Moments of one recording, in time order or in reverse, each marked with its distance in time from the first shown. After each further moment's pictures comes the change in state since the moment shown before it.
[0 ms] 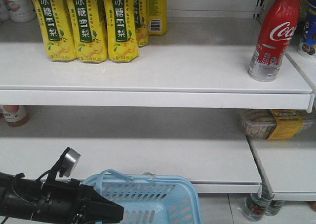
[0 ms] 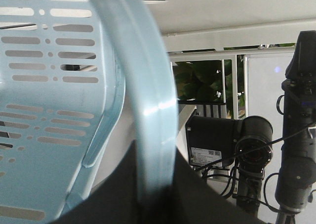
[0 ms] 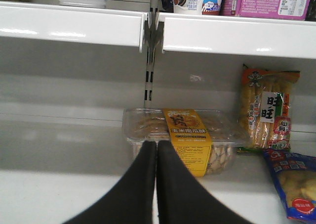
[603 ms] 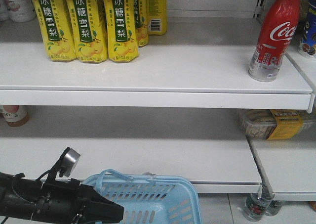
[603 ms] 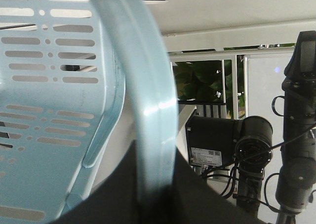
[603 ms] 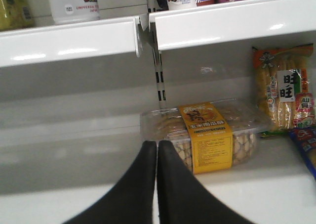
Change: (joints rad) left arm 0.000 0.000 0.000 0.000 0.000 0.000; right arm 0.000 0.000 -0.019 0.104 0.018 0.100
